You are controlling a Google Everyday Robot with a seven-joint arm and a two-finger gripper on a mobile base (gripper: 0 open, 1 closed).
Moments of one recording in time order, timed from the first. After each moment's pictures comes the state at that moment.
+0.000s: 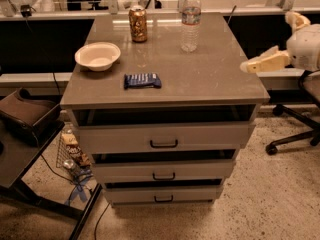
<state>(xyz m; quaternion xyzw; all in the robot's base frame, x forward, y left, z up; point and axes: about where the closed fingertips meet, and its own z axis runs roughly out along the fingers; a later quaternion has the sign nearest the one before) 0.647 -0.281 0.956 -0.39 0.68 0.05 0.61</state>
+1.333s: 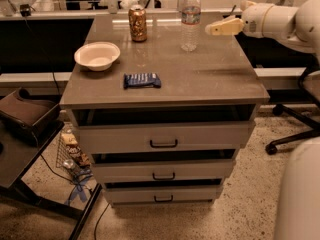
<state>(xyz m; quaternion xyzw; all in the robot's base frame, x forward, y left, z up) 0.823 -0.224 0.947 -0.32 0.69 0.19 0.62</state>
